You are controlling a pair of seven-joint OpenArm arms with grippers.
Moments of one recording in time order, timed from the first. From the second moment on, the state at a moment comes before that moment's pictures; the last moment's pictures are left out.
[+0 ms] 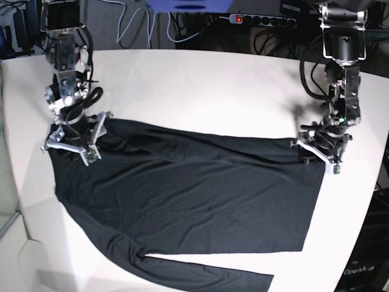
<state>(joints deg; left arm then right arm) -5.1 -20.5 -4.2 63.4 -23.2 -8.3 22.7 -6.3 11.7 5.1 90.0 -23.9 18.1 -23.7</state>
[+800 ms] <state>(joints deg) -5.1 -20.0 -4.3 63.5 -22.7 -7.7 22.4 -6.1 5.2 21.7 93.5 -23.6 18.3 -24.2</state>
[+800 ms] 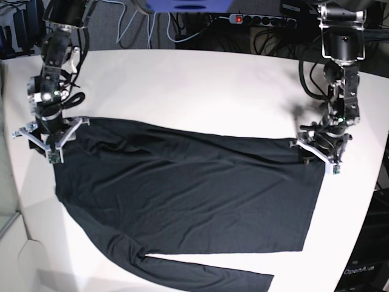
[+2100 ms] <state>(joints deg) -4.5 -20.5 -3.9 63.8 -22.2 -7.9 21.9 -4.4 3.7 30.2 78.6 -22.7 18.1 -18.0</state>
